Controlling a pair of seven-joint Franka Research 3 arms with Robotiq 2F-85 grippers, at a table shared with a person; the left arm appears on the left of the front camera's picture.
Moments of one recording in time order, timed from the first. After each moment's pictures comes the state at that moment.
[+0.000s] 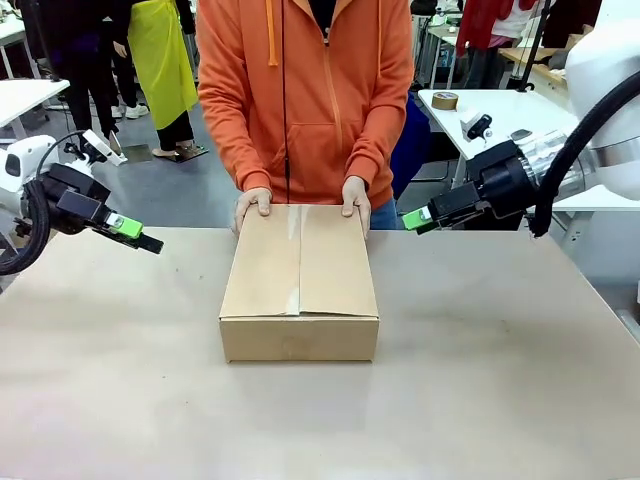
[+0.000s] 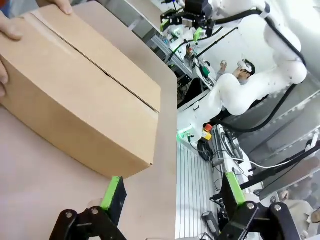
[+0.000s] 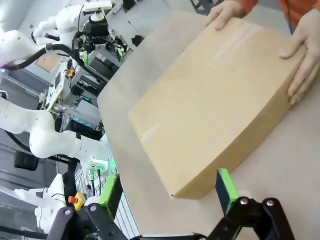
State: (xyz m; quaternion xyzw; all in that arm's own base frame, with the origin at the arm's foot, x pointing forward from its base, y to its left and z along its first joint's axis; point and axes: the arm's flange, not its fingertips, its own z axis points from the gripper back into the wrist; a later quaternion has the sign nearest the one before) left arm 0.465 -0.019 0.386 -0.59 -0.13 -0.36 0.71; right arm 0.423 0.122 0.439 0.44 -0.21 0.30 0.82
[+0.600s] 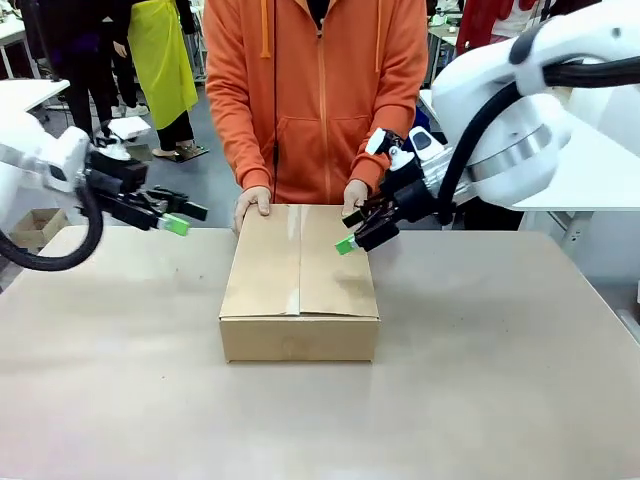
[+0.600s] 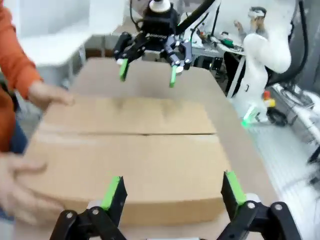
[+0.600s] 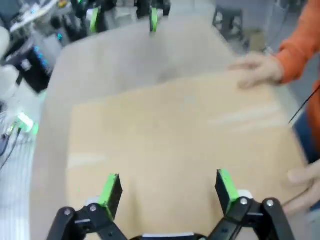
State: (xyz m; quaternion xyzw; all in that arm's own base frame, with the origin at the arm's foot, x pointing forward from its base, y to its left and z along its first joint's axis) left arm 0.513 -0.093 0.384 -0.46 -0.35 -0.59 0.56; right arm 0.486 0.237 0.398 0.30 -0.36 0.55 0.69
